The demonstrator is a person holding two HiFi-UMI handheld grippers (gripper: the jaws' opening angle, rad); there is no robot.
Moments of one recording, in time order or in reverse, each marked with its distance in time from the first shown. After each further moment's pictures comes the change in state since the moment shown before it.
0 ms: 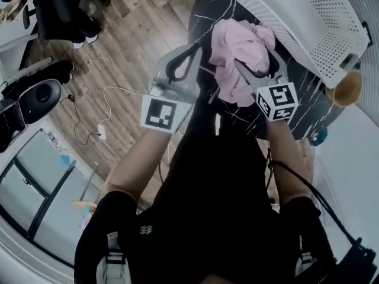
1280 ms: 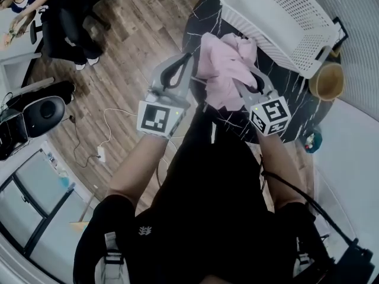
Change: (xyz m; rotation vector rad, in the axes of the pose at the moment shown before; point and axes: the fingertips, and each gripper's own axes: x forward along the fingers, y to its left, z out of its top) left arm -0.029 -0.013 0.056 0.025 -0.085 -0.023; right arm -0.064 0.047 0.047 0.022 -0.119 0.044
